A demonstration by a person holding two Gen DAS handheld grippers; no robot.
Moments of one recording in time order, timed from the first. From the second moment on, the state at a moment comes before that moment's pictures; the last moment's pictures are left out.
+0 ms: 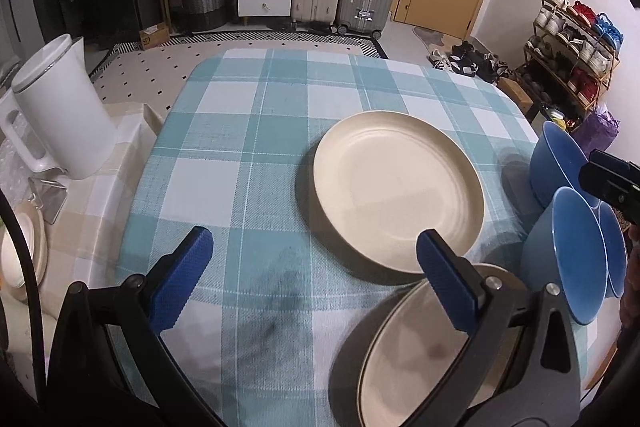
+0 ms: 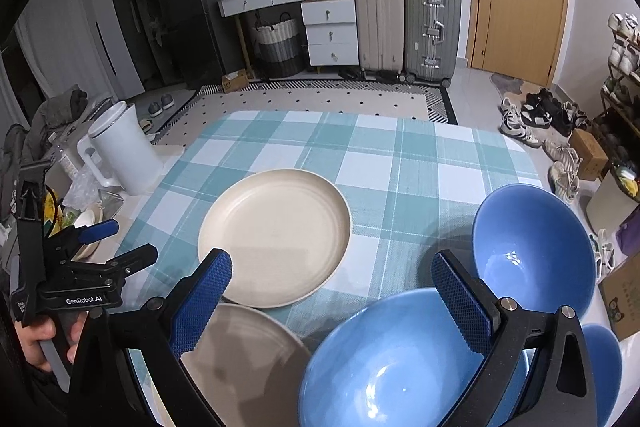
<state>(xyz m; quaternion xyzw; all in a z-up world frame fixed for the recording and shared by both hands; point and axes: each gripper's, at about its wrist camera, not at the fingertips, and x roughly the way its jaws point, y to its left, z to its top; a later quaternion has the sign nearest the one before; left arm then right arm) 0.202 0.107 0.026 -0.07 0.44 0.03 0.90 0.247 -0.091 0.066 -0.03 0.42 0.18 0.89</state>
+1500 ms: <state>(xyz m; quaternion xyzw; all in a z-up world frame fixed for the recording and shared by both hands) 0.285 0.114 -0.052 -0.10 0.51 0.03 0.85 0.364 -0.059 -0.035 -0.04 0.59 0.20 0.78</state>
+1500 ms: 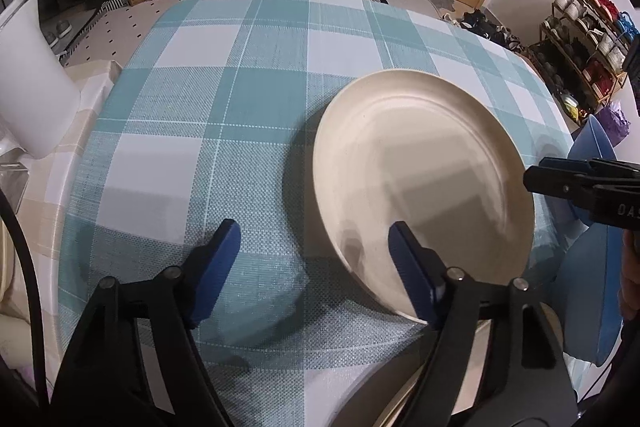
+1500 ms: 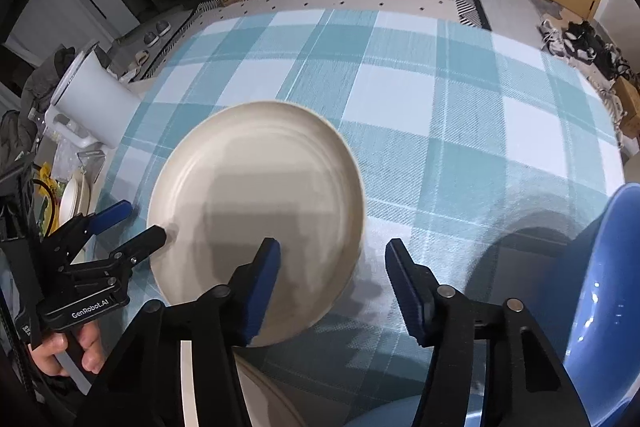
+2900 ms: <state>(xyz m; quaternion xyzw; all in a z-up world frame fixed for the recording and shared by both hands) 0.276 0.097 -0.039 -0.07 0.49 0.01 0.87 0.358 -0.053 -0.042 -0.09 0.55 0.18 0.81</state>
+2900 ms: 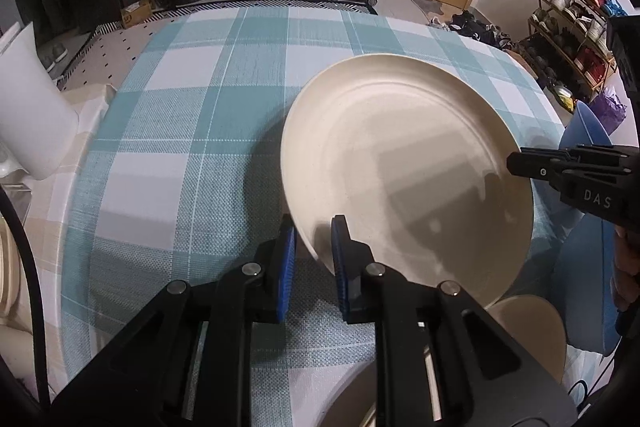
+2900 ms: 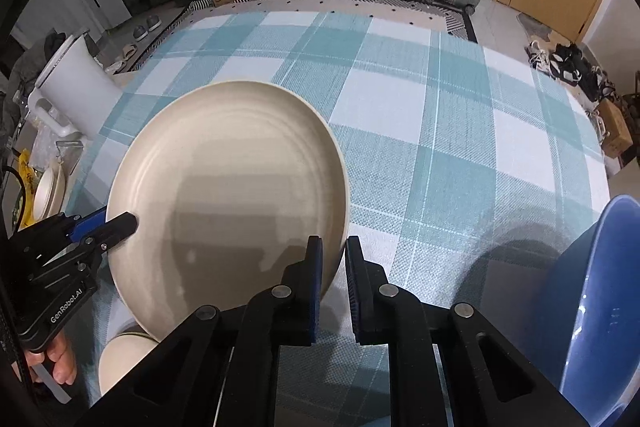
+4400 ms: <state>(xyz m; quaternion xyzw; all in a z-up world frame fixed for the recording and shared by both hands) 0.155 0.072 0.023 -0.06 0.44 0.02 0.90 0.255 -0.068 0.028 -0.07 0.48 0.21 0.85</state>
